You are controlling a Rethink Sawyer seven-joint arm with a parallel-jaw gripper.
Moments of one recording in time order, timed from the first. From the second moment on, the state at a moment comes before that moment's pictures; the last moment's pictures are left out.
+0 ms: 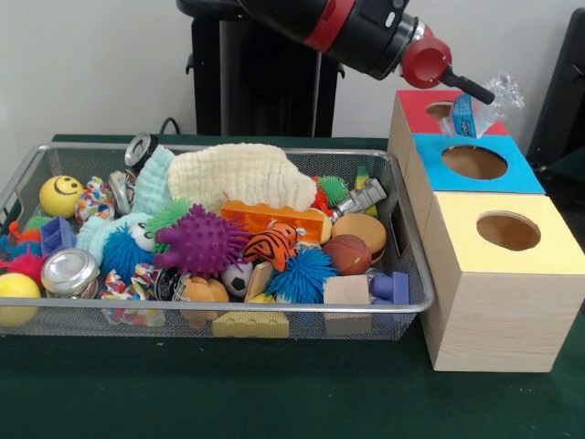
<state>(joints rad) 0.16 -0.45 -0.25 2.12 1.79 1.38 1.40</state>
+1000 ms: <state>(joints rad) 0.20 -0.43 -0.18 2.07 1.89 1.38 1.40</state>
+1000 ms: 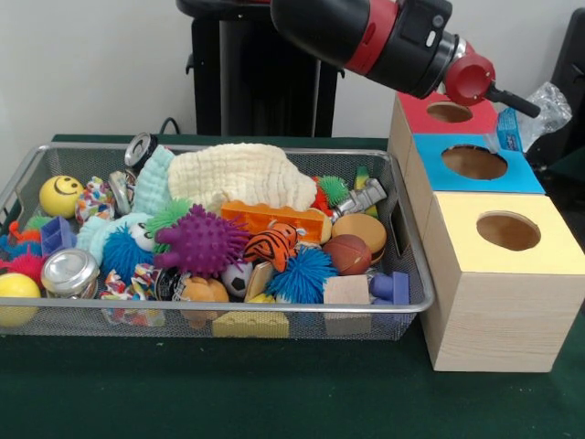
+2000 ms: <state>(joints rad) 0.14 -0.38 -0.16 1.99 1.86 1.38 1.40</state>
